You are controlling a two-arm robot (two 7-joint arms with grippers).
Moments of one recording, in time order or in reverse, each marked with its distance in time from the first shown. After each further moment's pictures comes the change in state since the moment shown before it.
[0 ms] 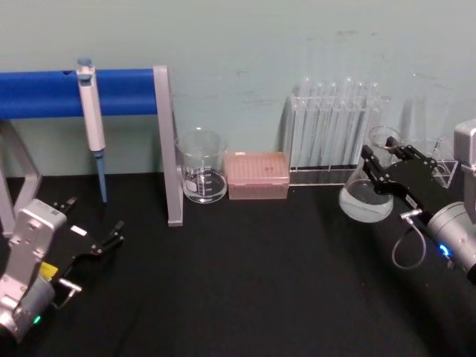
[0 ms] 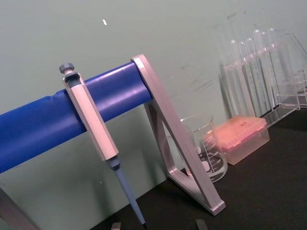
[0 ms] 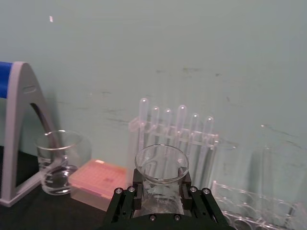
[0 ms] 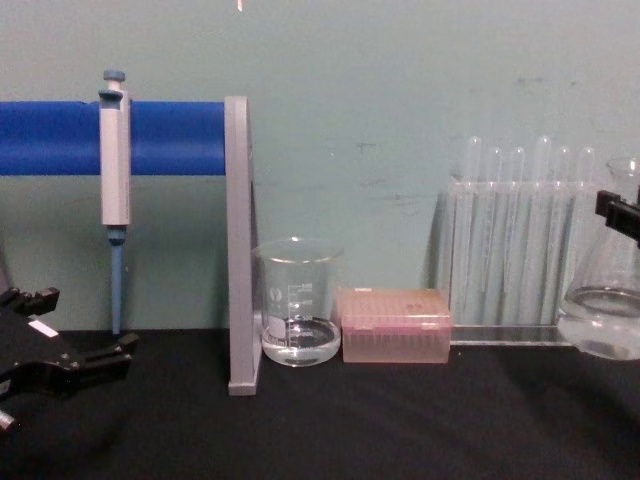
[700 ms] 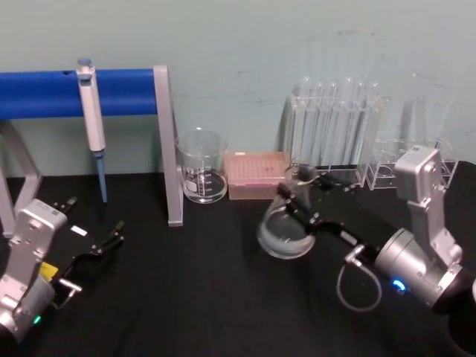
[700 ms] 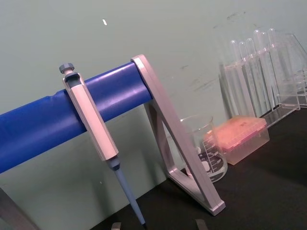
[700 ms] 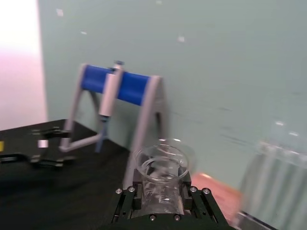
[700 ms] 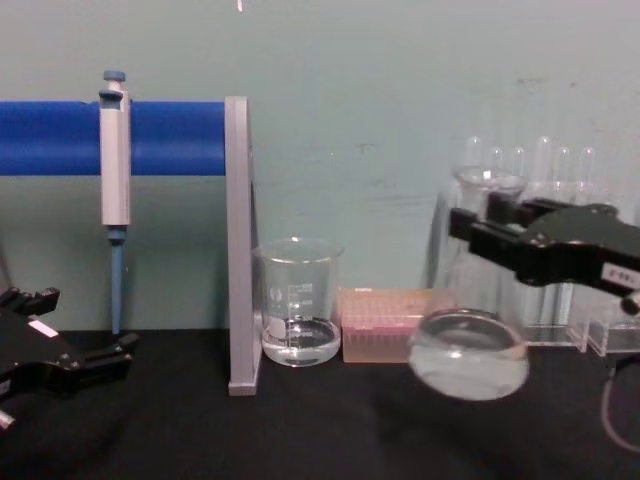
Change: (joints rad) left arm 0.000 0.000 0.000 0.000 0.000 0.000 0.000; right arm -0.034 0.054 -0.174 -0.113 0.080 -0.049 0.199
